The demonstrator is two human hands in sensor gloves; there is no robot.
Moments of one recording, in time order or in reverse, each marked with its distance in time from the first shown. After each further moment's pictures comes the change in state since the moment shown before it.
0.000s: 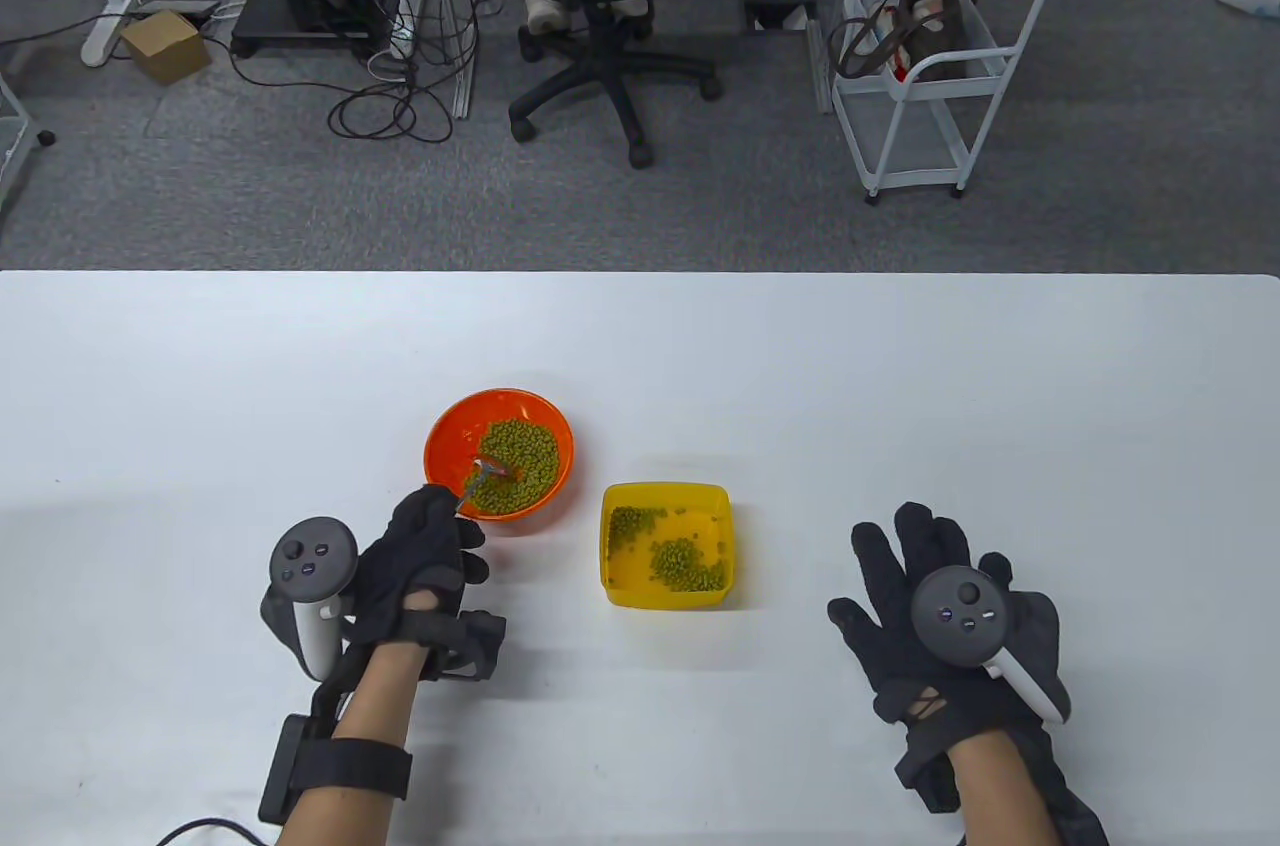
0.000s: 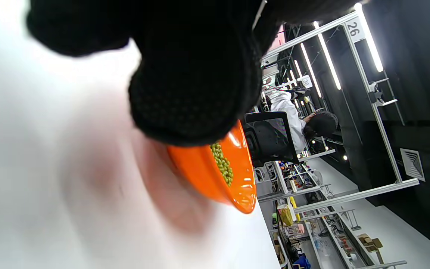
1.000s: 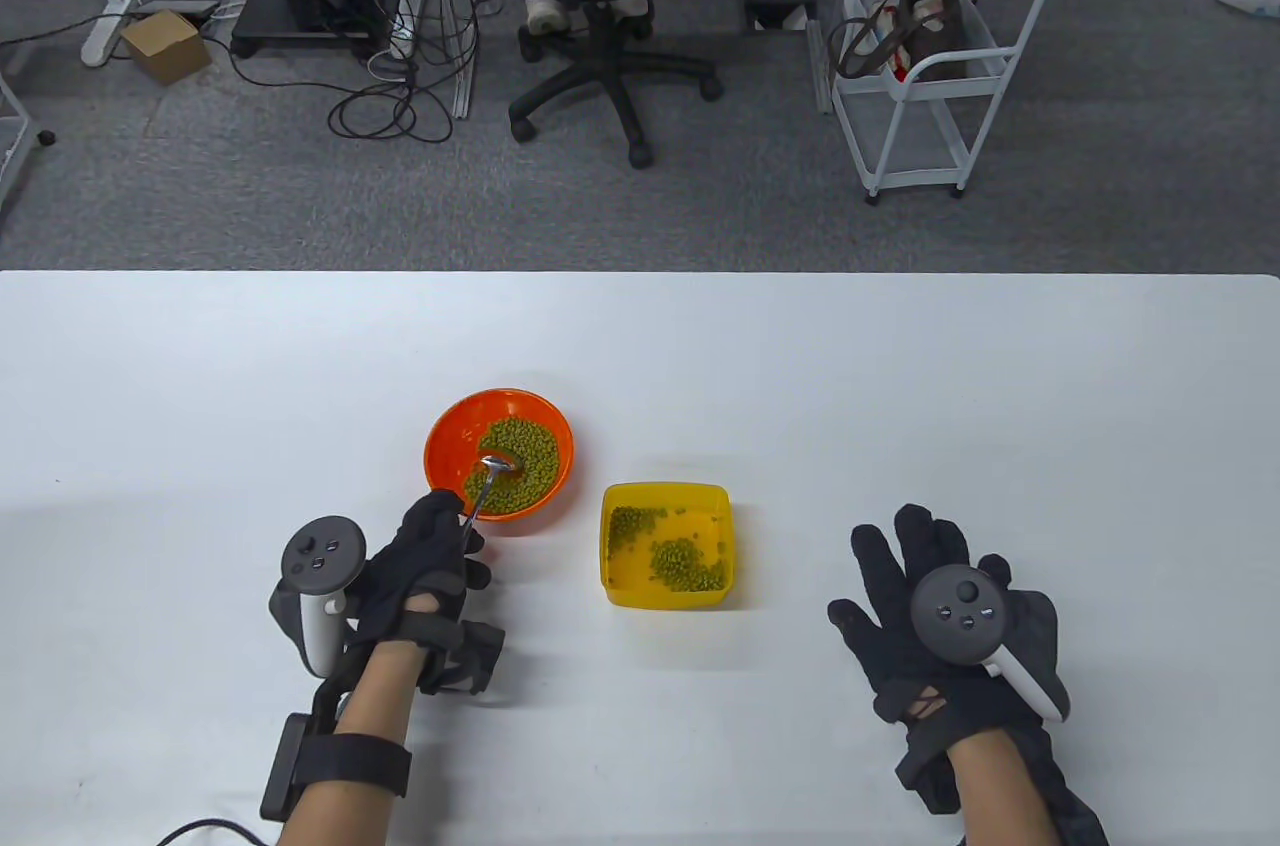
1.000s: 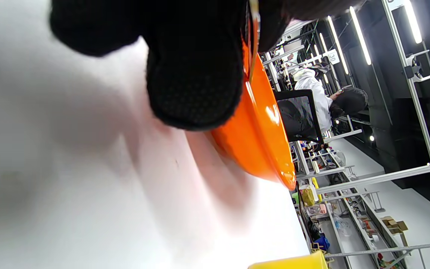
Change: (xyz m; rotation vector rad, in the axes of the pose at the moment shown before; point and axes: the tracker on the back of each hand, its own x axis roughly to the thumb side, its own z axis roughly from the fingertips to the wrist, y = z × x) left_hand -0.017 -0.002 -0.007 -0.065 0.079 -0.039; right_hand -0.001 0.001 0.000 0.018 0.012 0.002
